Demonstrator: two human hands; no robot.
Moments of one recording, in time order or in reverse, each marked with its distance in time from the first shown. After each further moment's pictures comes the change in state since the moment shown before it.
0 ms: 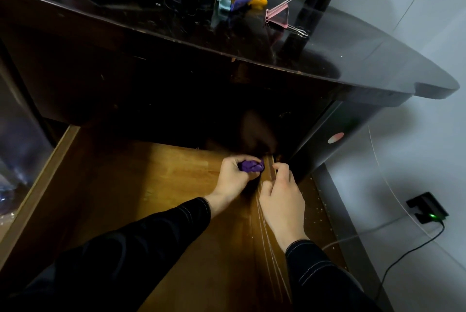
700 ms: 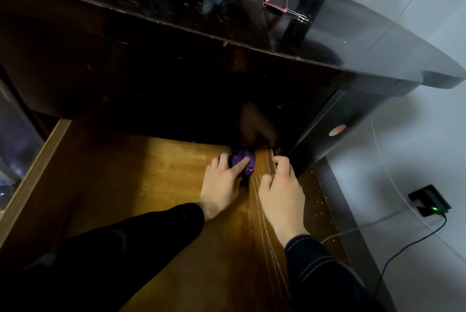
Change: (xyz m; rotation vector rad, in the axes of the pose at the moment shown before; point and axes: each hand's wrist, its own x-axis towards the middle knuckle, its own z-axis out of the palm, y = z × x) left_hand -0.004 -0.066 -0.019 1.137 -0.031 0.286; right_hand 0.002 0.006 0.004 0.039 0.007 -0.010
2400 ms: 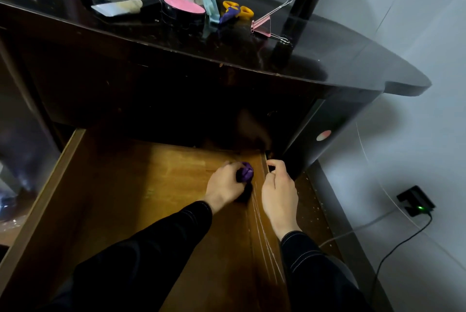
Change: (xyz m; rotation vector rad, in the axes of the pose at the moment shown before) left_hand 0.009 0.026 -0.030 -0.397 -0.118 -0.152; right_hand -0.001 -0.002 -0.009 0.242 -0.037 0.173
